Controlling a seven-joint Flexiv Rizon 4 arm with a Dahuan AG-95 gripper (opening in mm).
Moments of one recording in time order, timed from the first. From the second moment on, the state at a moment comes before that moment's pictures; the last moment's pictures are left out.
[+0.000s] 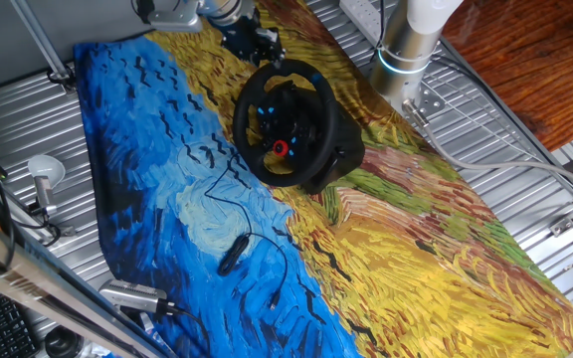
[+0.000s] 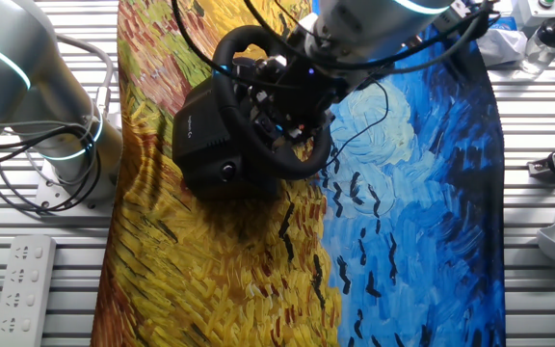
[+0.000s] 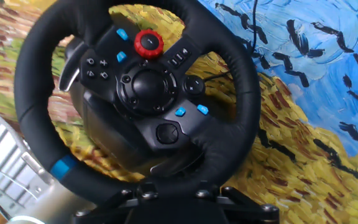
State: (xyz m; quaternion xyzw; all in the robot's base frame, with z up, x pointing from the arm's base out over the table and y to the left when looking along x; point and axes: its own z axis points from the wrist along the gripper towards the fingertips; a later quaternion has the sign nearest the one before) arm 0.348 -0.047 0.252 0.37 -0.91 -0.08 0.19
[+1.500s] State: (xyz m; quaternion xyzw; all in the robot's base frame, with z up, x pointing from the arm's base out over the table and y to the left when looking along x) arm 0.347 -0.046 0.255 0.58 -0.79 -0.14 0.15
